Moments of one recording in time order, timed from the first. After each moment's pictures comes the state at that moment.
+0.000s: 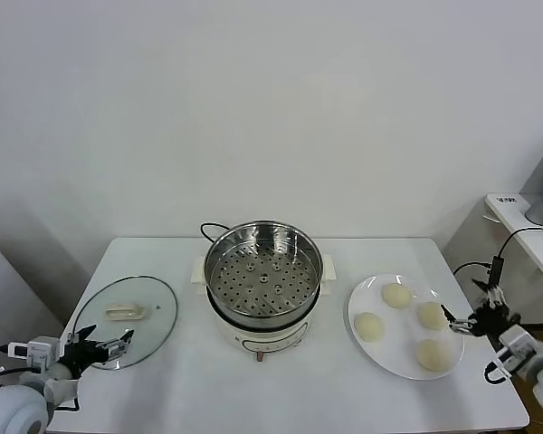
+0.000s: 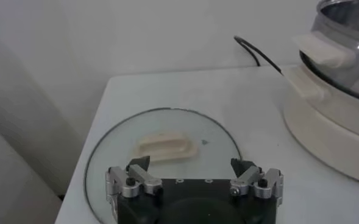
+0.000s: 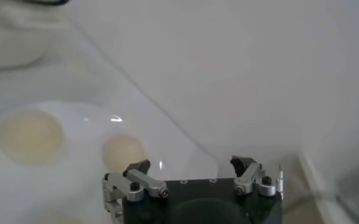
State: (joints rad) left arm 1.54 -0.77 -0.65 -2.01 -0.79 0.54 -0.15; right arm -1.39 0.63 0.72 1.71 -0.05 -0.07 -0.37
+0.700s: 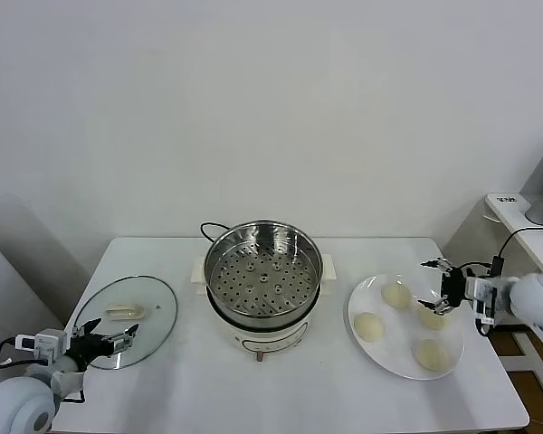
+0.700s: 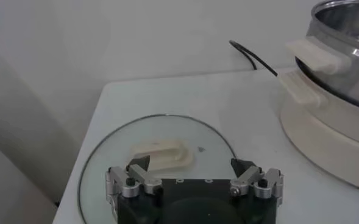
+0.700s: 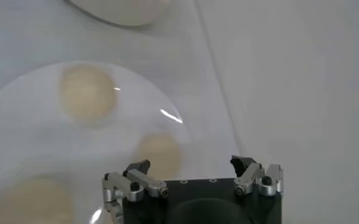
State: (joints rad) left arm 1.49 -0.76 -0.61 -2.01 -0.79 0.55 -0.16; right arm -0.59 0.51 -0.01 1.37 -0.12 0.03 -0.89
